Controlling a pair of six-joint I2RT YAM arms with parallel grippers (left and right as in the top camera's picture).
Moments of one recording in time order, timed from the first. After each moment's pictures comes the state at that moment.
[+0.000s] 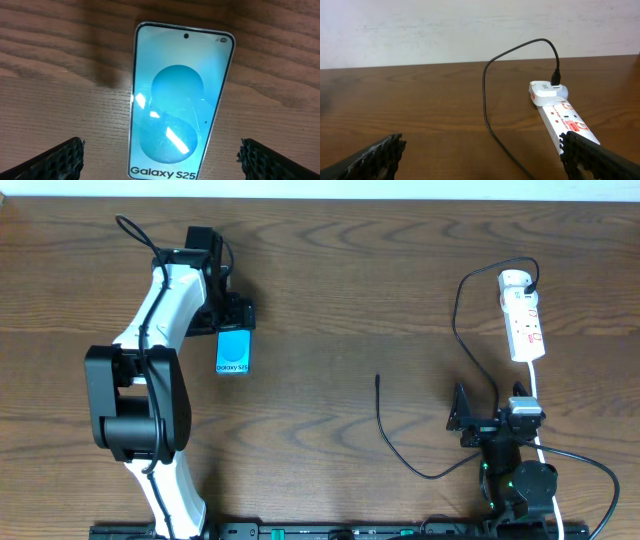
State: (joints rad) left arm -0.05 2.04 1.57 -1.00 0.02 -0.17; right arm 0.08 0.03 0.01 -0.07 0.04 0.09
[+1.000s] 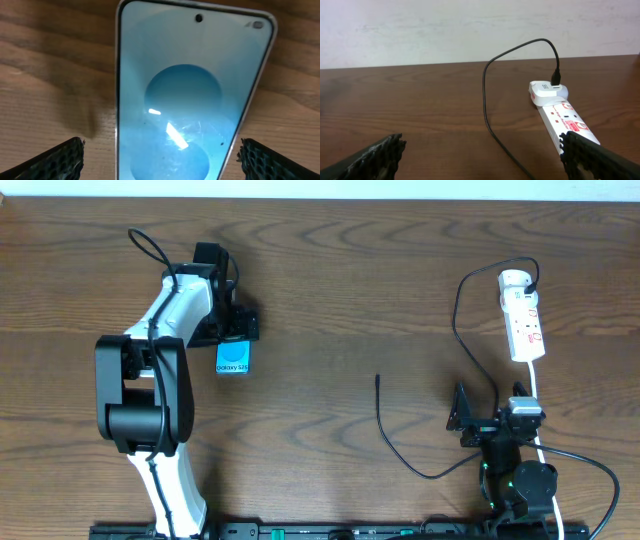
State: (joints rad) left arm -0.06 2.08 1.48 -0.90 0.04 -0.17; right arm 0.08 0.03 0.01 -0.07 0.04 0.09
